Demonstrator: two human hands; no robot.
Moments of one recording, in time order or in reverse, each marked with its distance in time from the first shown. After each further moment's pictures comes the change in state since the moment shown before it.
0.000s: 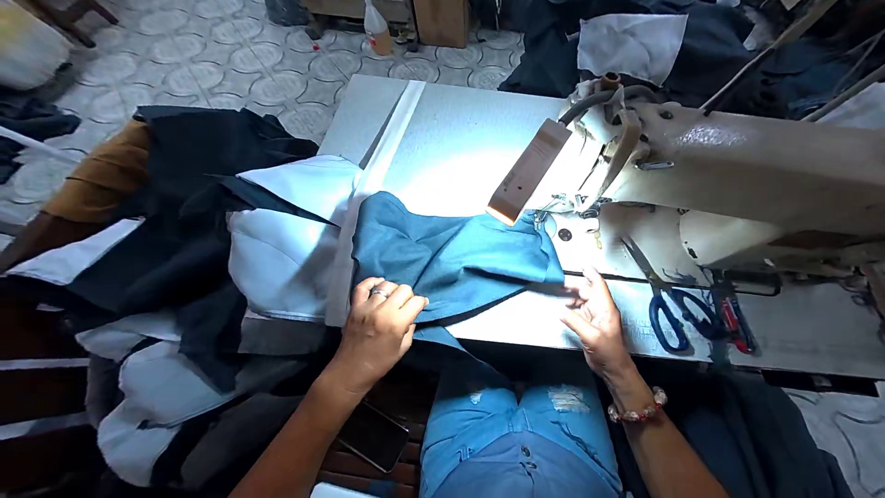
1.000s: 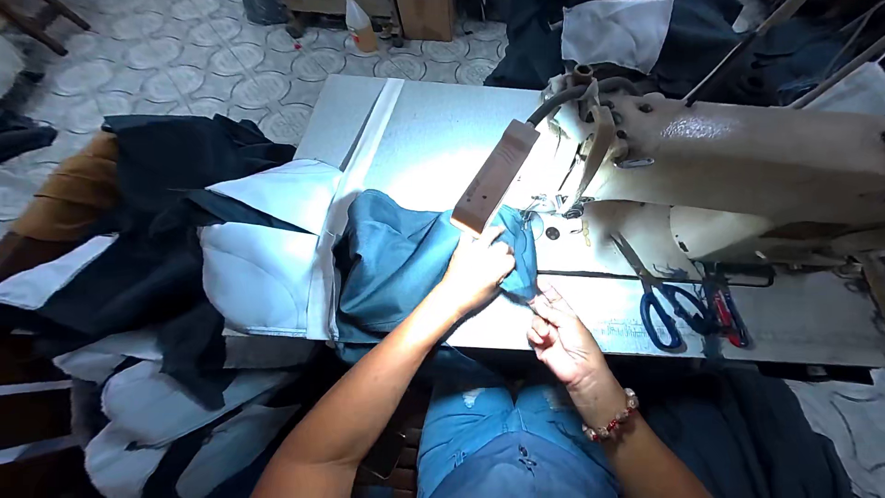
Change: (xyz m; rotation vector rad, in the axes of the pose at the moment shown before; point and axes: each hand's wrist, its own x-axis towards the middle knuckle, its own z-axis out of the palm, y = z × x) left_hand 0.119 0.044 0.095 -0.205 0.025 0.272; right_hand 0.001 -0.027 0.028 0.844 0.251 0.786
